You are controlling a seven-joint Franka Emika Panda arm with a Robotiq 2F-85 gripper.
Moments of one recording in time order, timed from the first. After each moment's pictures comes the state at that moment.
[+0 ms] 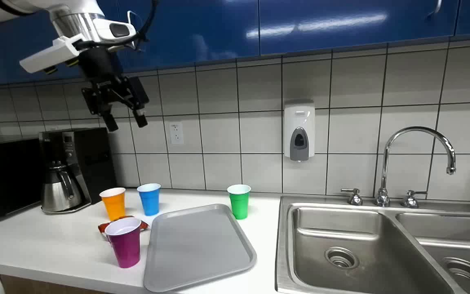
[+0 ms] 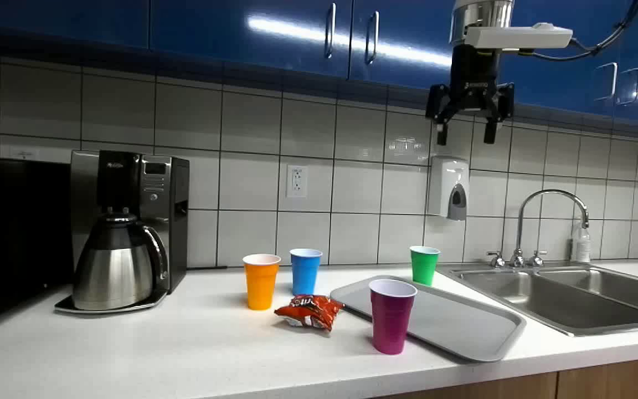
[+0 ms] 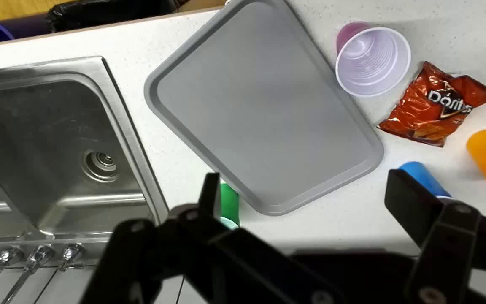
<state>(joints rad) 0.00 -0.72 0.18 -2.43 -0.06 1.93 0.26</state>
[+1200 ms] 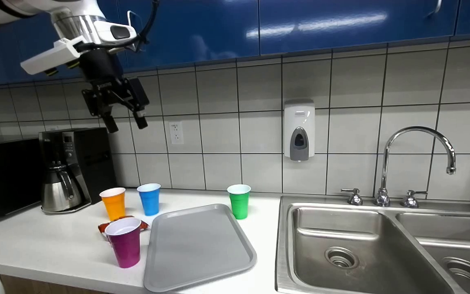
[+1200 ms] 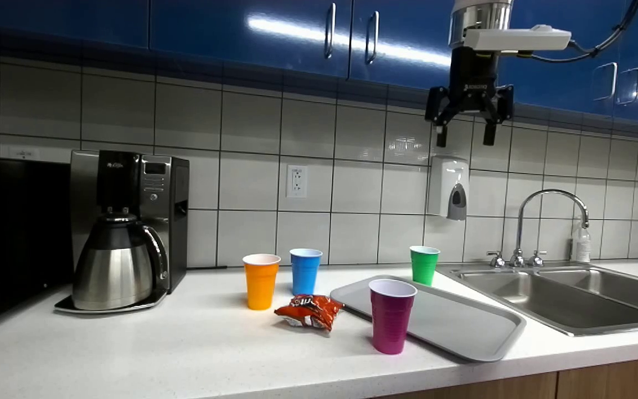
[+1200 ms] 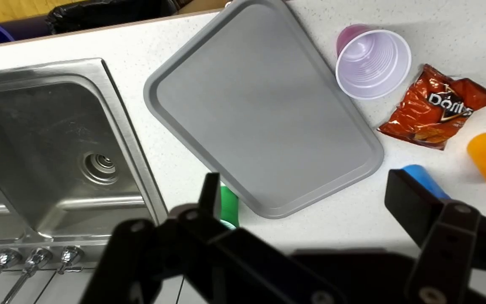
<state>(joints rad) 0.00 -0.71 0.18 -2.43 -0.06 1.93 0.26</state>
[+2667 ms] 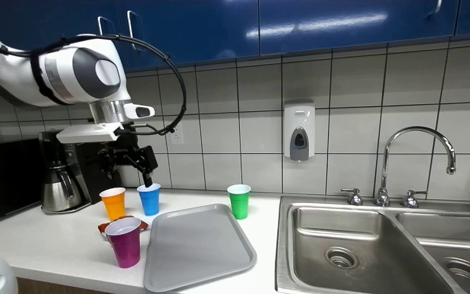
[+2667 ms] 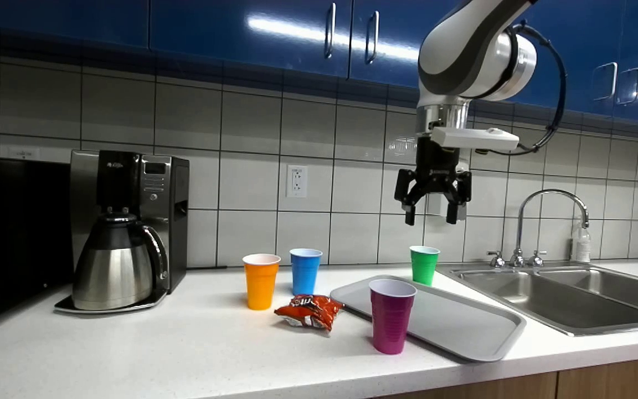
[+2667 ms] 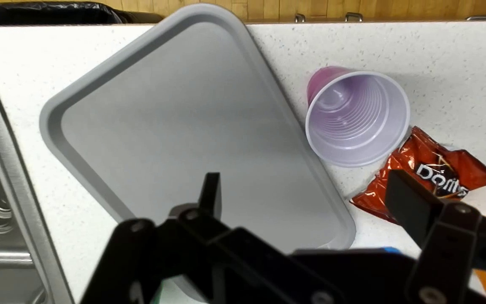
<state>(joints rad) 0.09 -0.41 0.13 -2.56 -0.02 2.25 0.19</state>
